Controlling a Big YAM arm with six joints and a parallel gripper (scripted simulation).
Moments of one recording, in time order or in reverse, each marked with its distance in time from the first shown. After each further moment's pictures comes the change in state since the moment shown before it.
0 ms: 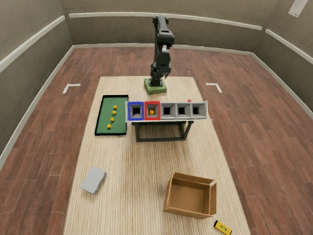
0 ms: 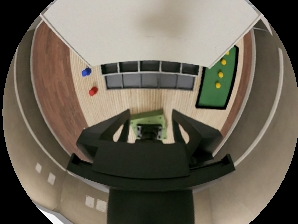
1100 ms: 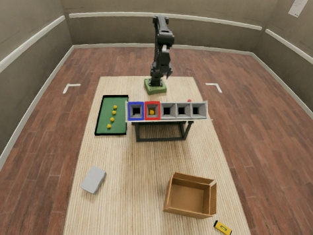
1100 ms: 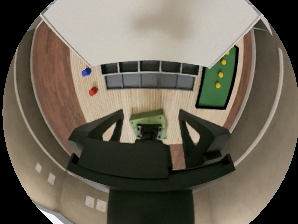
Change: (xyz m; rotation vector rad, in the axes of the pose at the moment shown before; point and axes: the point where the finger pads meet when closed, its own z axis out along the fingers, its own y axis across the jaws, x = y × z) arm 0.000 0.000 0.000 0.000 0.000 0.000
